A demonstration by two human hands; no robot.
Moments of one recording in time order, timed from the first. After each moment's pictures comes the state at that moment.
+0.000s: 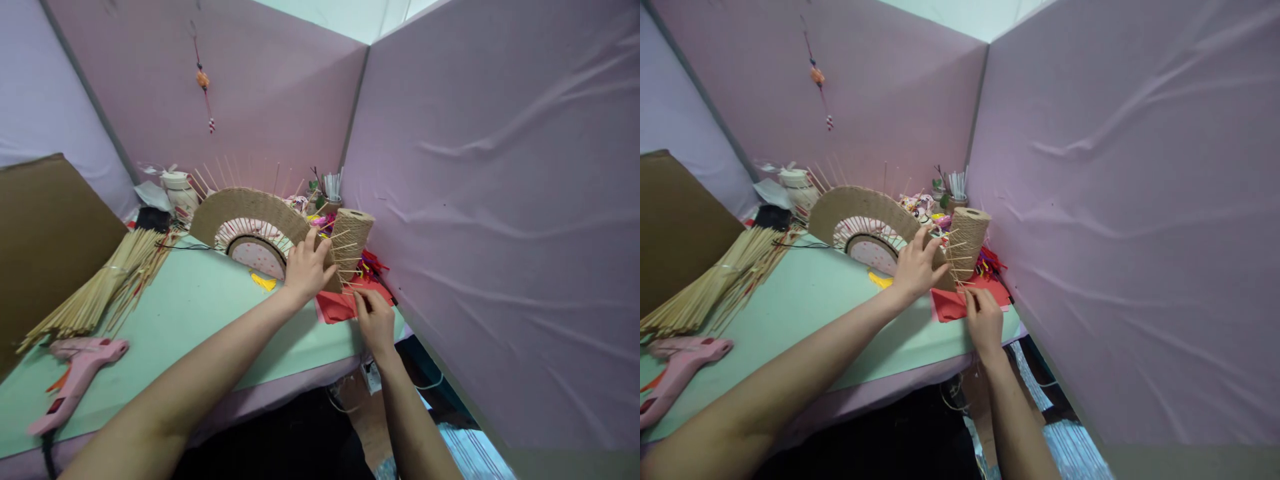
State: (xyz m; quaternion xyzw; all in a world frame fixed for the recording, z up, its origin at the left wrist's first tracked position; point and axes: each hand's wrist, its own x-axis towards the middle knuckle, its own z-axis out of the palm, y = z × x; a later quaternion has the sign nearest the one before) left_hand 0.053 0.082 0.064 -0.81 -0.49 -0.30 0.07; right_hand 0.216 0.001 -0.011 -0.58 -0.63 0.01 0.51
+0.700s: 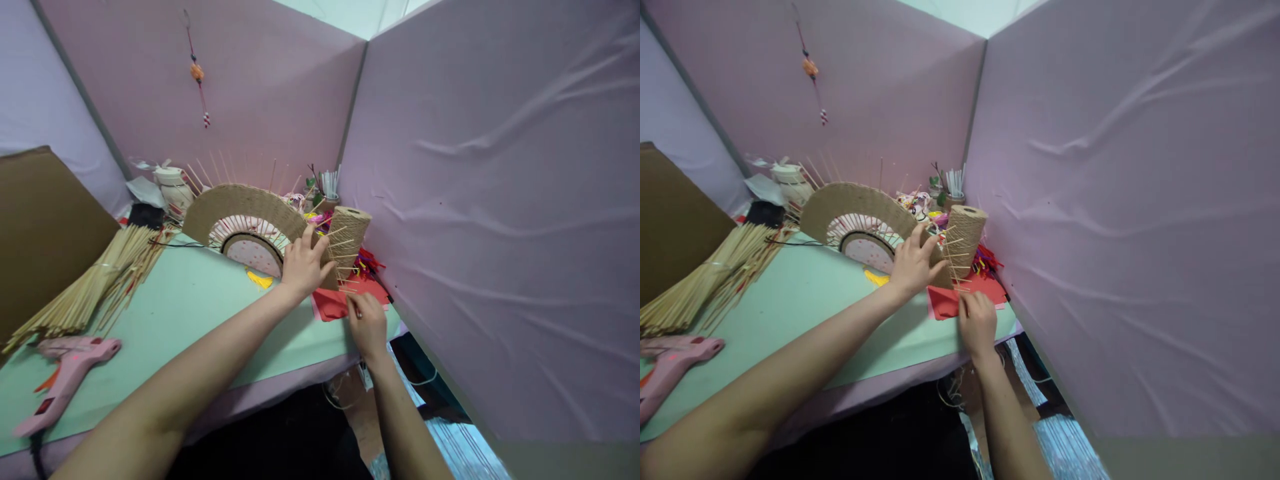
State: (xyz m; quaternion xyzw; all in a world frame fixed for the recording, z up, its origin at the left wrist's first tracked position) left_hand 0.054 0.085 0.063 -0.81 -0.50 -0.29 0.08; right_hand 0.215 -0.002 -0.027 -0.60 -0.68 -0.10 0.41
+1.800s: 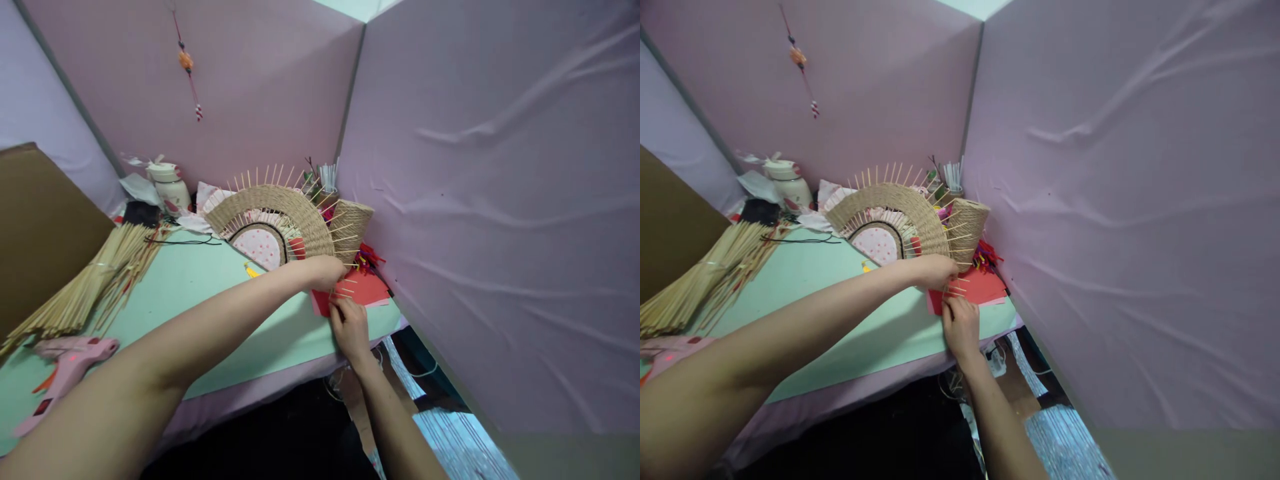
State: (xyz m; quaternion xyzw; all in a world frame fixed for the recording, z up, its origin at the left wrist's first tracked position) left_hand 0.092 0.107 0.081 -0.97 -0.24 0.08 -0.05; right_hand 0.189 -0.007 -0.053 -0.61 -0.68 0.00 0.42
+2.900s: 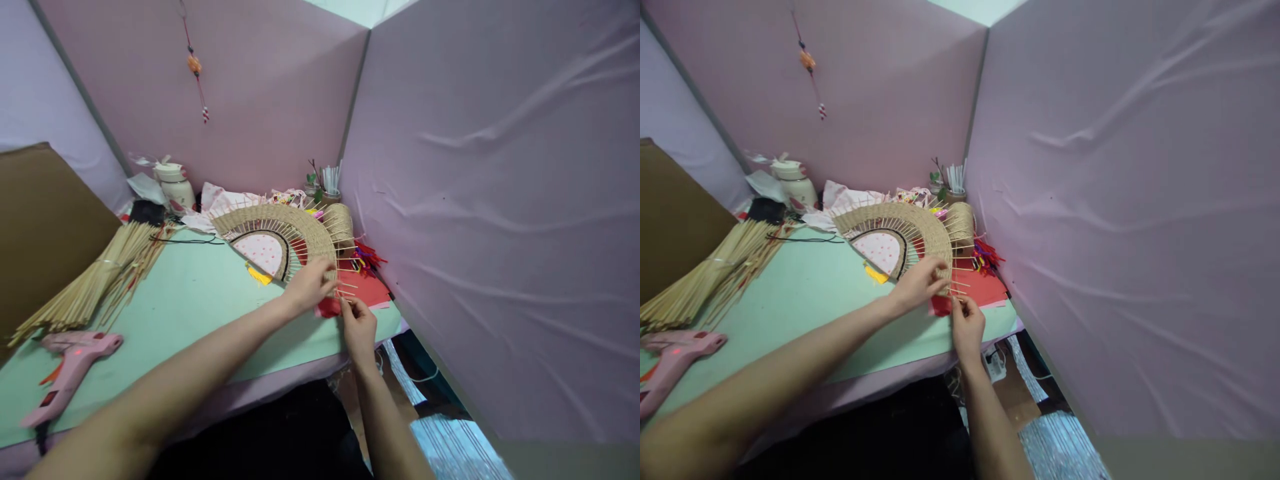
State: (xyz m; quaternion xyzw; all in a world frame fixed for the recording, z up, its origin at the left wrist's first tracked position) left_hand 0.054 0.070 0.032 -0.84 -0.37 -0.33 -0.21; right_hand 0.183 -0.009 -0.036 -0.60 -0.44 0.26 0.62
